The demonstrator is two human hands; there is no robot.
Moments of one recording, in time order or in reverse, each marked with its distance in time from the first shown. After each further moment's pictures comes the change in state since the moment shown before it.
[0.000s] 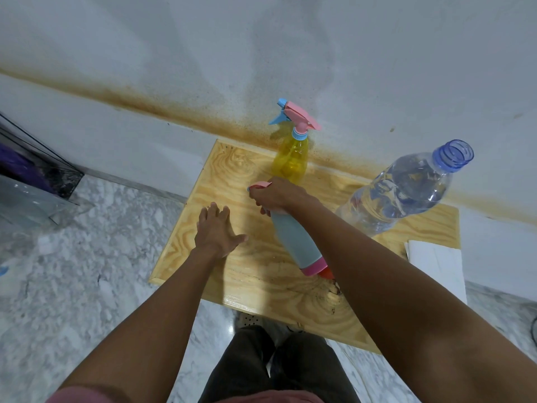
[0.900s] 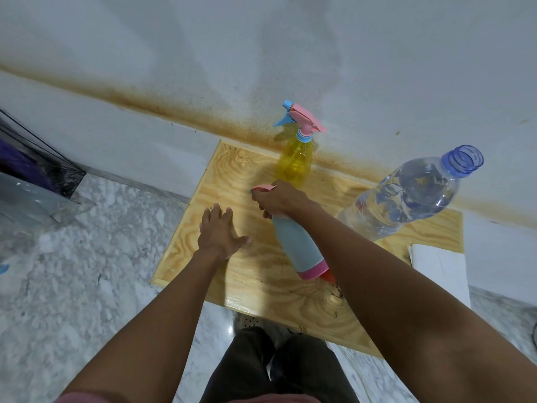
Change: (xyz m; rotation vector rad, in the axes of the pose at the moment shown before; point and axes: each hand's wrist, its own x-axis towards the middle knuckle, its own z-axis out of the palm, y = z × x) left_hand -0.002 0.000 -0.001 -0.037 -0.017 -0.003; right_hand 0.009 0.006 0.009 0.042 0.022 0.029
